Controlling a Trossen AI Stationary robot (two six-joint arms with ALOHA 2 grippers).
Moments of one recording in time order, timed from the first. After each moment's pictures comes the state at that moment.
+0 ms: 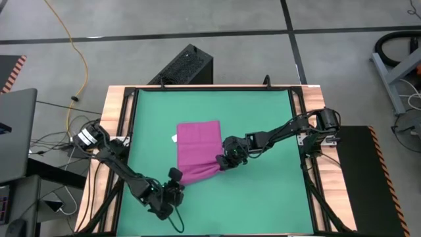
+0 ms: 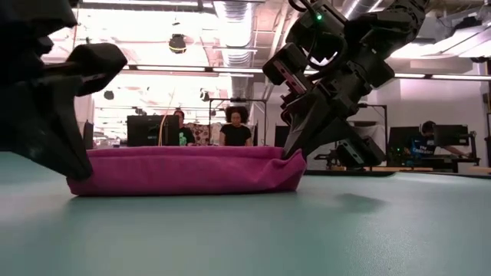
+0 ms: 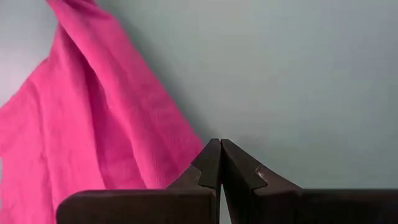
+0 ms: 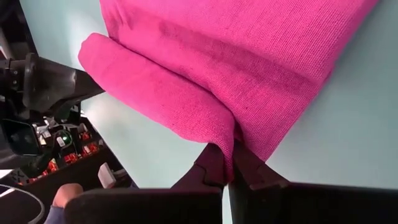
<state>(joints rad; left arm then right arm) -0.74 1.75 0.89 -0.26 -0.62 -0.13 0.08 1.73 0.86 0.11 -0.34 1.39</state>
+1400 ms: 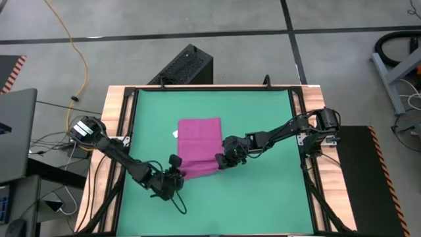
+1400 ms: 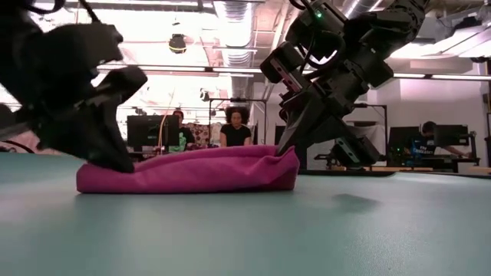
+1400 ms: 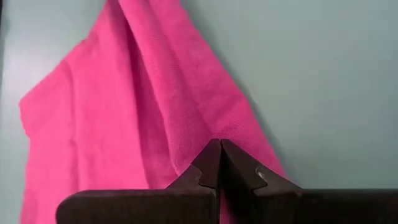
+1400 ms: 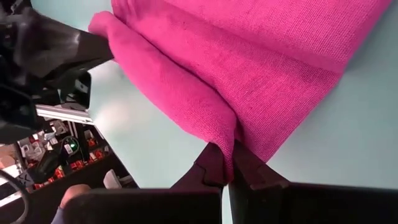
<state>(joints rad) -0.60 1.63 0.69 -0.06 -0.63 0.02 0.08 1.73 0.86 0.14 -0.31 1.41</state>
